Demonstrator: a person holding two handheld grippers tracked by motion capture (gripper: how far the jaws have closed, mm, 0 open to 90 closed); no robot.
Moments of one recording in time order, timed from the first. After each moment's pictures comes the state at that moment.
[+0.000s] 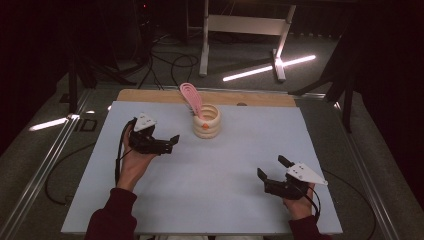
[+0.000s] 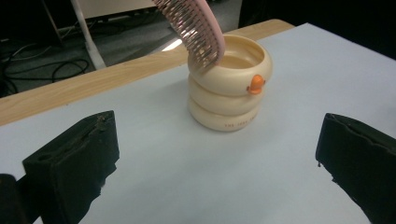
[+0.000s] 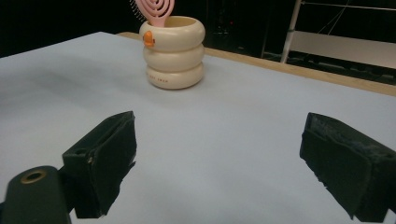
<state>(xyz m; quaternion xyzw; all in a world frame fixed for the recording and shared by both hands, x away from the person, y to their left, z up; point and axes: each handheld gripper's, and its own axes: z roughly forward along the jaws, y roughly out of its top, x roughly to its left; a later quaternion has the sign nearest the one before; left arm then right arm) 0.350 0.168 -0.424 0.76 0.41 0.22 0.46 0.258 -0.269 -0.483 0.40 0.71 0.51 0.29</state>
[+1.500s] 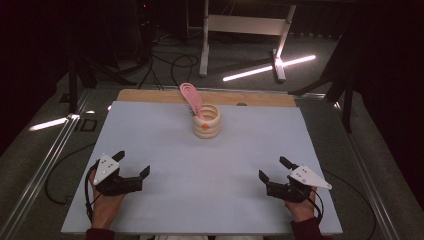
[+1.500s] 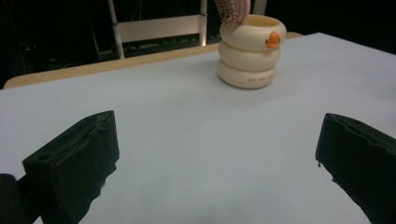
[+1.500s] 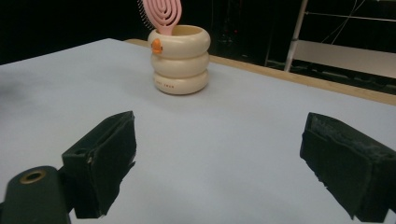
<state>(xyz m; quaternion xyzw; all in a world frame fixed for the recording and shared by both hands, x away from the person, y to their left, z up) 0.255 0.238 -0.477 0.70 0.42 0.29 0.50 0.249 -0.274 -0.480 0.38 0.70 0.53 0.29</state>
